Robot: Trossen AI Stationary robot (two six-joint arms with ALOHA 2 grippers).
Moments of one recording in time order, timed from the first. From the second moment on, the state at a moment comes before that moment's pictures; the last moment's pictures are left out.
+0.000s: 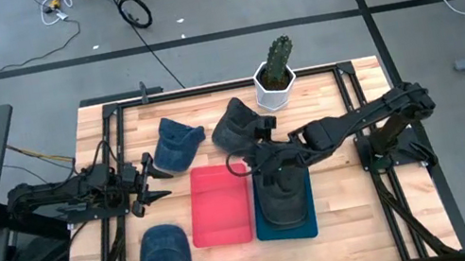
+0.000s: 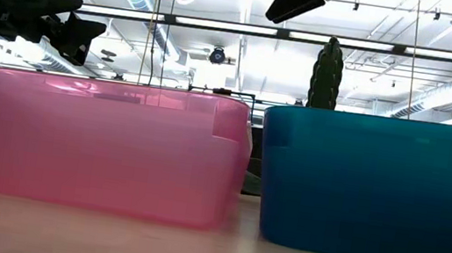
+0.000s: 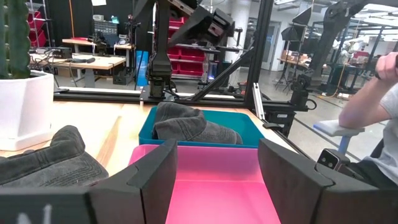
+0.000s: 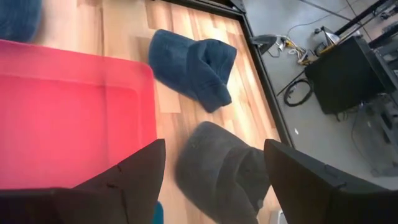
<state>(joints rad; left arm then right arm) -0.05 0.03 0.01 0.07 0.11 -0.12 0.23 1.65 1.52 -0.72 0.61 0.02</state>
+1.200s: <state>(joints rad) -0.05 0.03 0.01 0.07 0.11 -0.12 -0.19 1.65 1.52 -0.70 0.28 0.13</state>
